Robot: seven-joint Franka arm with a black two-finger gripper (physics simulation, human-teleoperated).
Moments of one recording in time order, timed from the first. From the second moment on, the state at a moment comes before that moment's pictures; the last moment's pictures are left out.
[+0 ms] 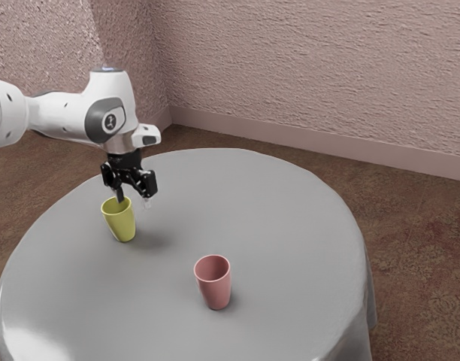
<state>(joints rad) 0.22 0.30 -0.08 -1.81 0.03 2.00 0.09</state>
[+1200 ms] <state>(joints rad) 0.25 0.43 -0.06 -1.73 0.05 2.02 0.16</state>
